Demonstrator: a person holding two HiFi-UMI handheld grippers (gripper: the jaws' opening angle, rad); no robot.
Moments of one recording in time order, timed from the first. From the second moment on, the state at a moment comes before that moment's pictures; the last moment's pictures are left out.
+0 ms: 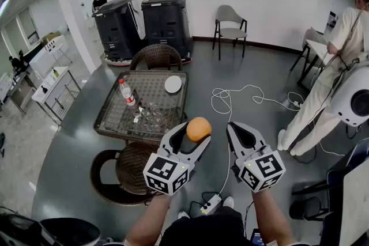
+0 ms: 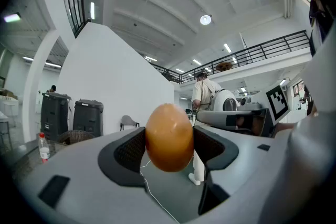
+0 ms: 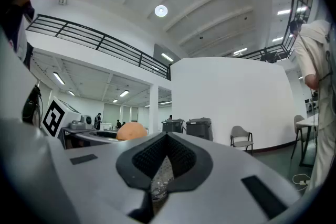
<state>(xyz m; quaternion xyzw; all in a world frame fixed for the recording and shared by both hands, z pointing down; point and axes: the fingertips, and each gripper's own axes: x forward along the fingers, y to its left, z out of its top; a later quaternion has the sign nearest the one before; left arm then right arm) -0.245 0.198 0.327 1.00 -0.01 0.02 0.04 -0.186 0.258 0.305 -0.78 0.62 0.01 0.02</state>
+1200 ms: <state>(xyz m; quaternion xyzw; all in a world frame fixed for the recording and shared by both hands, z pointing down) -0.167 0.203 0.337 1.00 -0.04 0.04 0.04 -0.102 0.262 0.315 -0.76 0.65 -0.01 0.04</state>
